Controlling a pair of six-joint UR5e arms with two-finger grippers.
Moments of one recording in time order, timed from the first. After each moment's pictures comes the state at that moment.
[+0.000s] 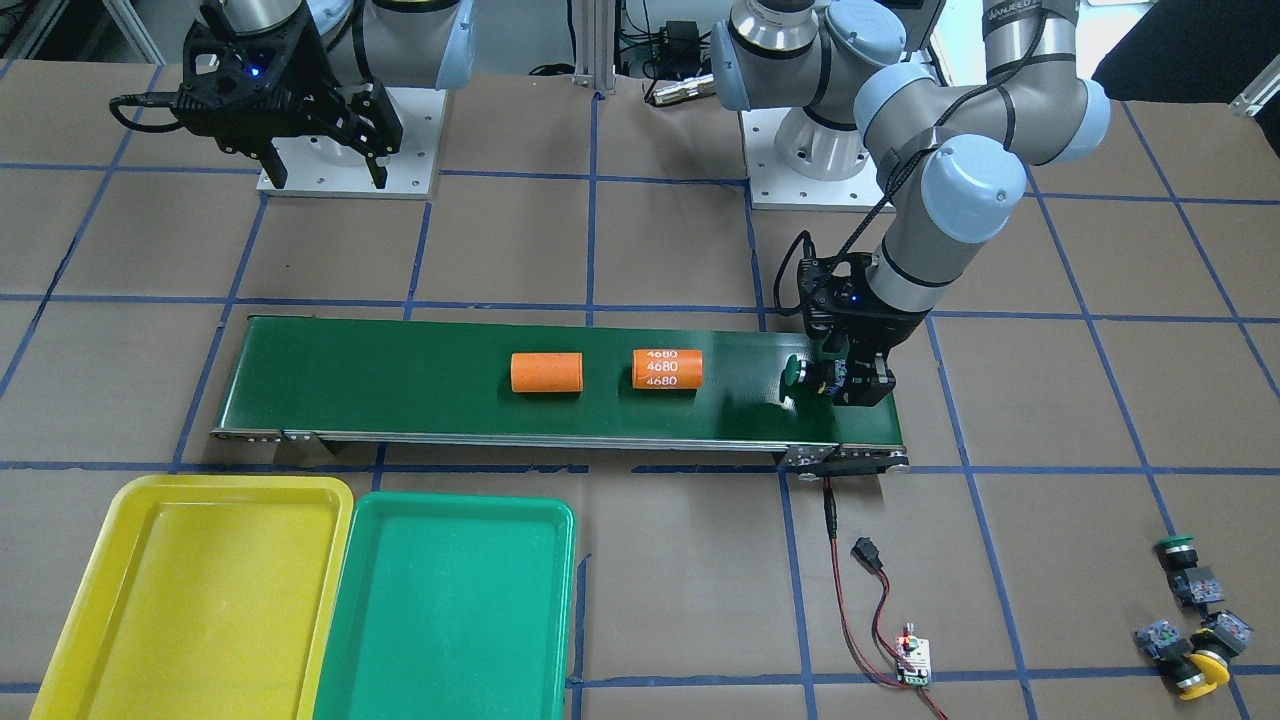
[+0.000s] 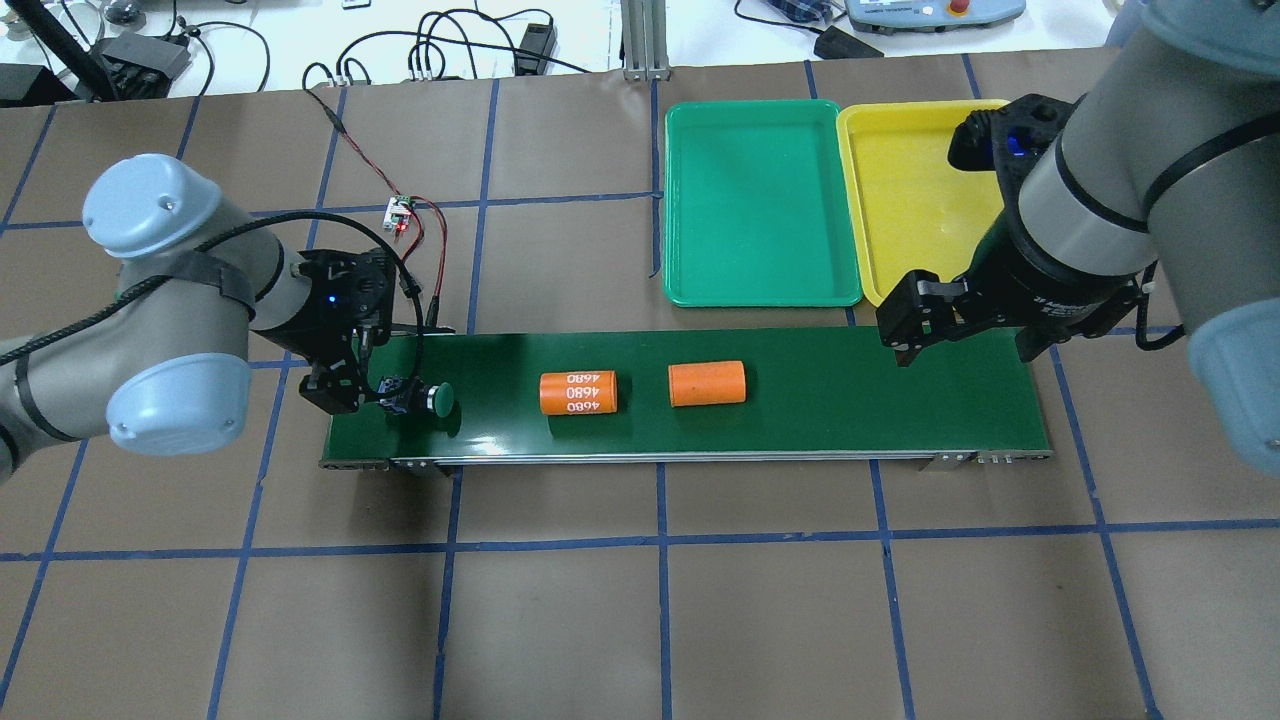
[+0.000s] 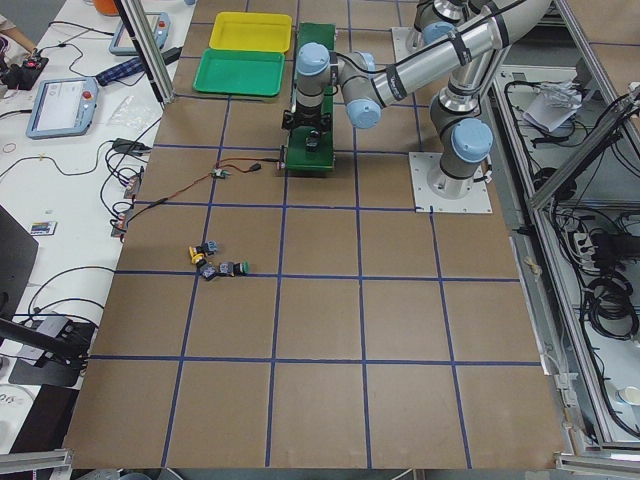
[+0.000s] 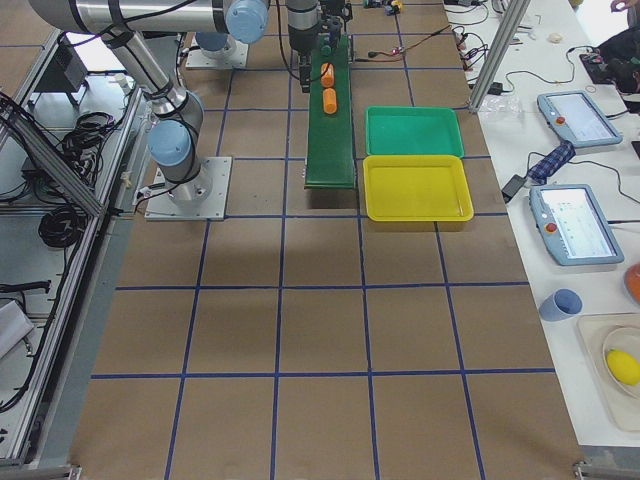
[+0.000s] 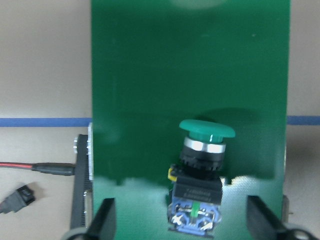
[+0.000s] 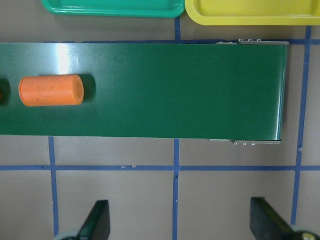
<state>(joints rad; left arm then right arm) -1.34 -1.63 -2.06 -0.95 1.45 1.71 1.57 -1.83 1.85 -1.62 -1.55 -0.01</state>
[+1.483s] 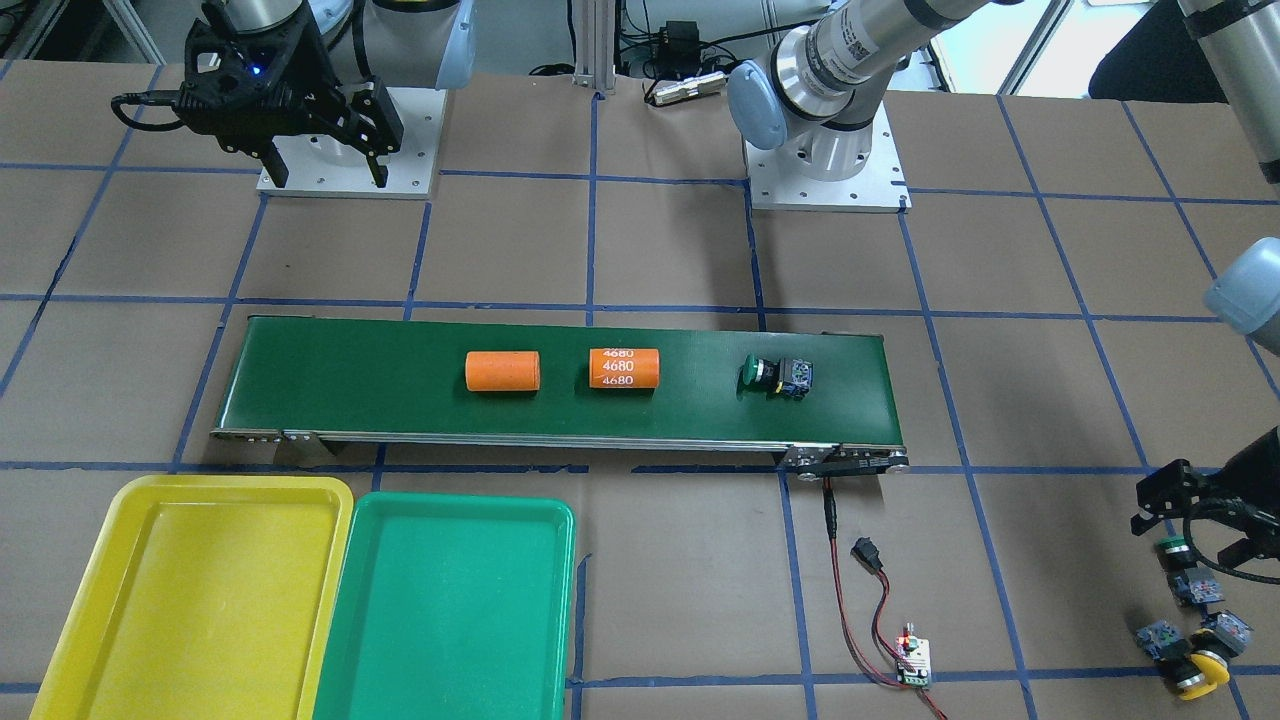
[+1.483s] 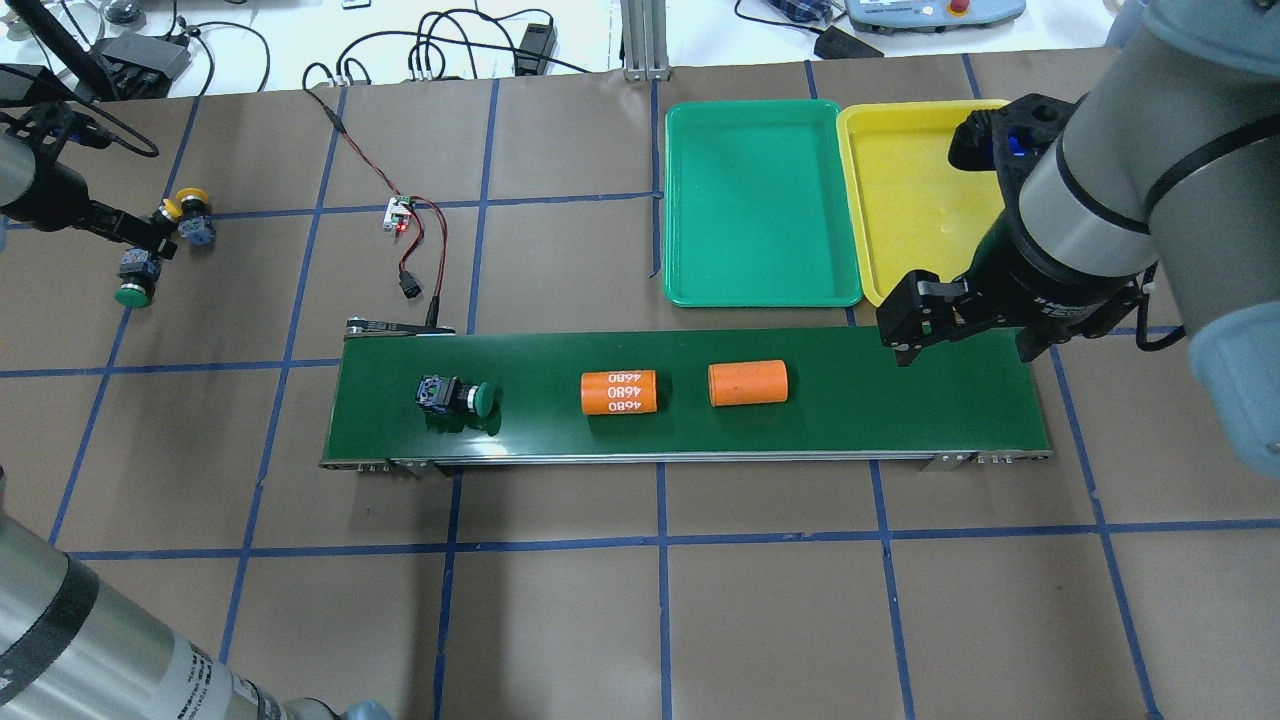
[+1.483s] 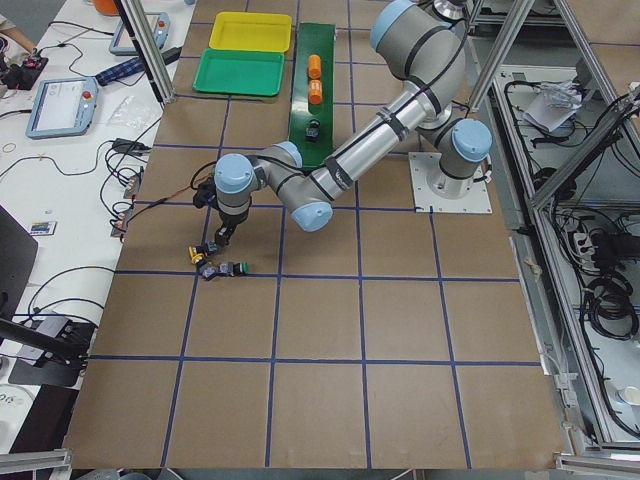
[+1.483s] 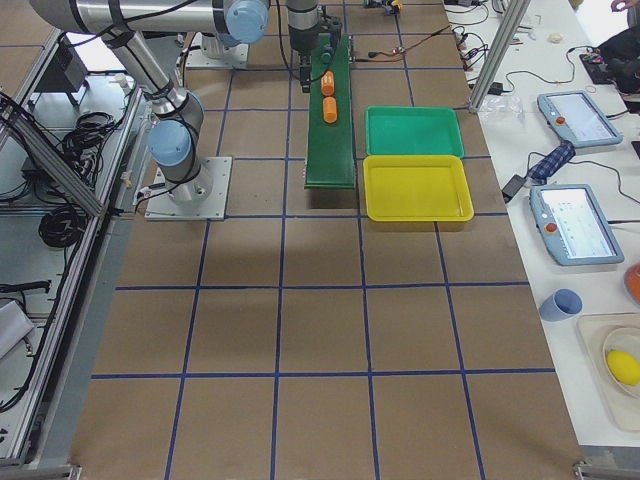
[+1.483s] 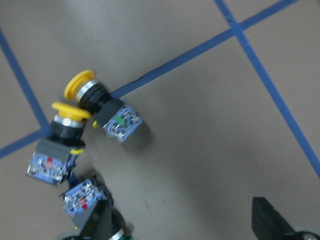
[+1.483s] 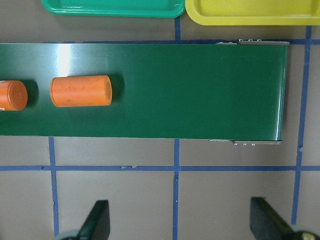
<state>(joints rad) -0.95 -2.15 -1.47 -1.00 1.41 0.91 1.57 -1.83 1.85 -1.62 -1.54 -0.01</state>
